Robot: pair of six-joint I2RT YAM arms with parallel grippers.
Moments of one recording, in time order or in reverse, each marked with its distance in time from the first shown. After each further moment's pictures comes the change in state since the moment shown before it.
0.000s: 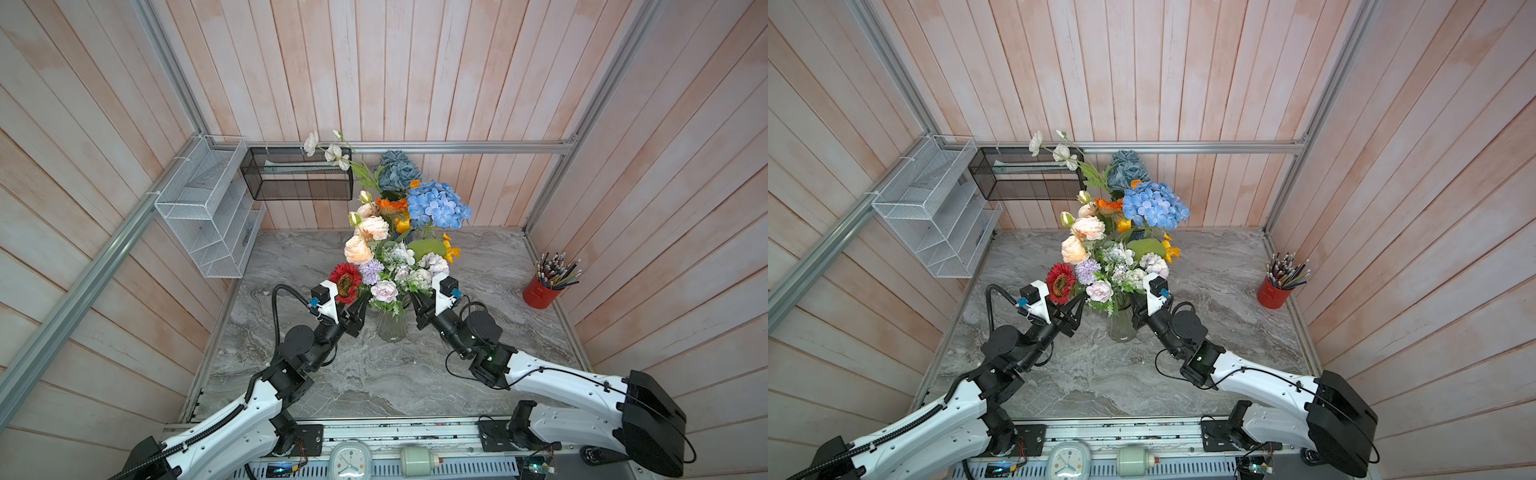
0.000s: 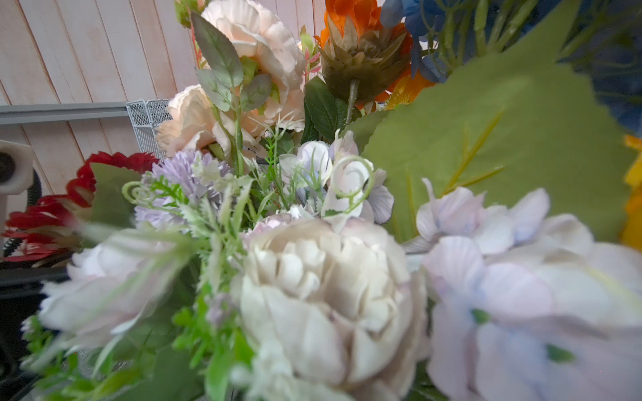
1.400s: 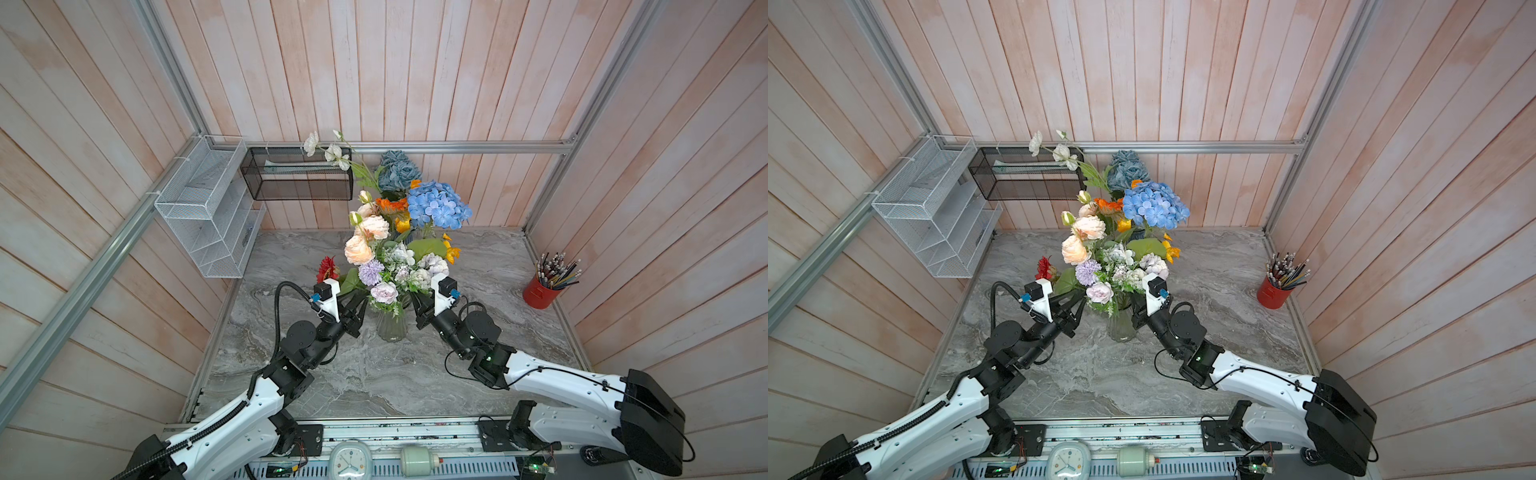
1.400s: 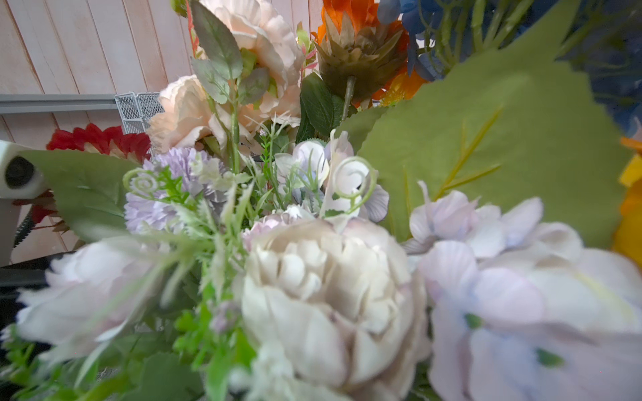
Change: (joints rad) left arm 0.023 0.015 0.006 -0.040 0.114 -0.102; right arm 0.004 0.008 0.000 0.002 0.032 -0.023
